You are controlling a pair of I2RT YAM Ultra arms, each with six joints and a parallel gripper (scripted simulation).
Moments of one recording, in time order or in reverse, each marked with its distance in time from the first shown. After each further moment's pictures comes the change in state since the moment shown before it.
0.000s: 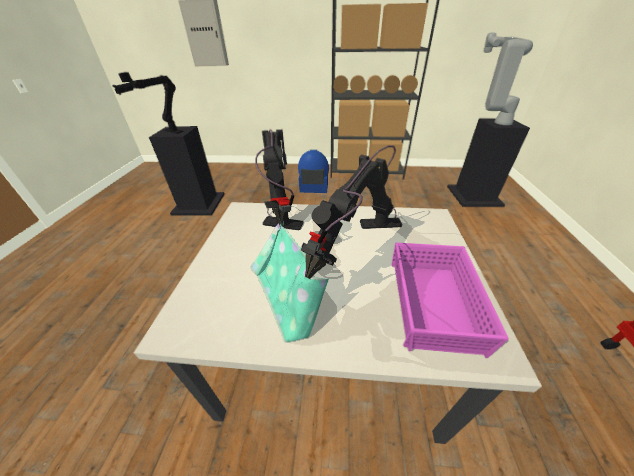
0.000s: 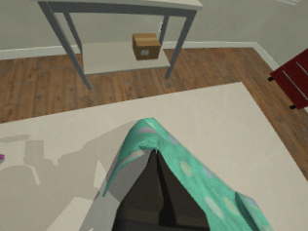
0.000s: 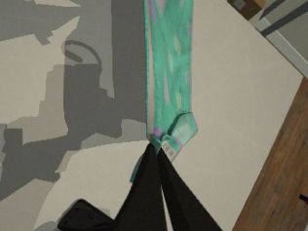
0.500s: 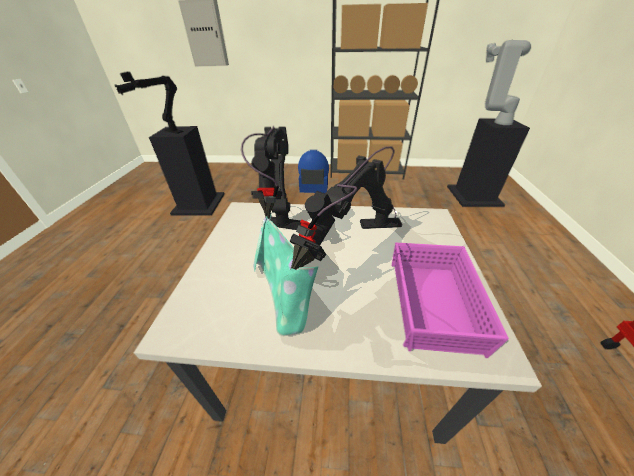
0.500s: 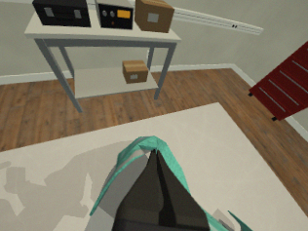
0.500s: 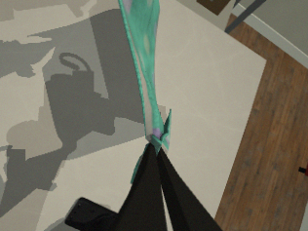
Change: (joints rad) left arm -0.040 0.040 0.101 0.112 0.000 0.000; right arm -0.157 0.111 0.256 -0.129 0.001 0.000
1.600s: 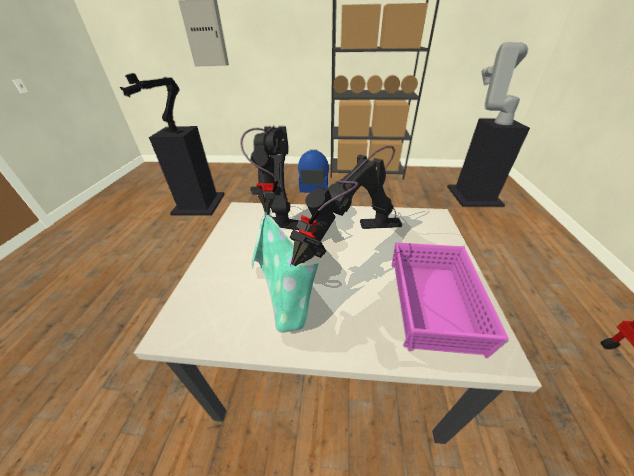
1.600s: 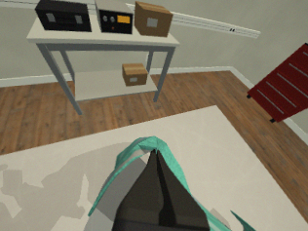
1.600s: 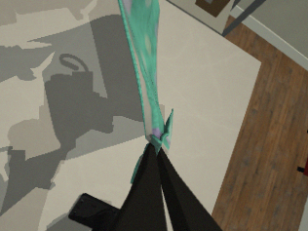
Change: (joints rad) left arm 0.000 -0.008 0.027 -0.019 0.000 0.000; right arm -0.002 0.014 0.074 -0.056 -0.001 0.000
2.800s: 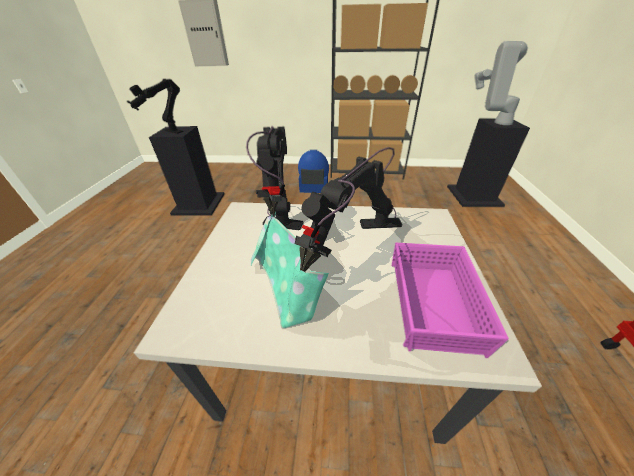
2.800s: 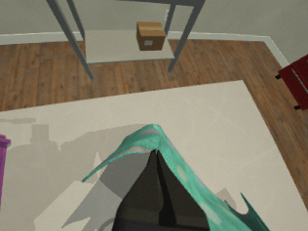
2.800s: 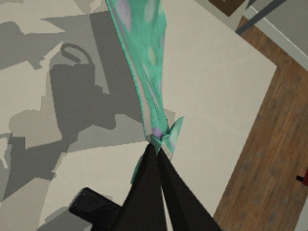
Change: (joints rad) left arm -0.004 0.052 0.151 -0.374 -0.054 -0.072; right arm 0.064 -0.023 -0.060 0.003 0.001 -0.007
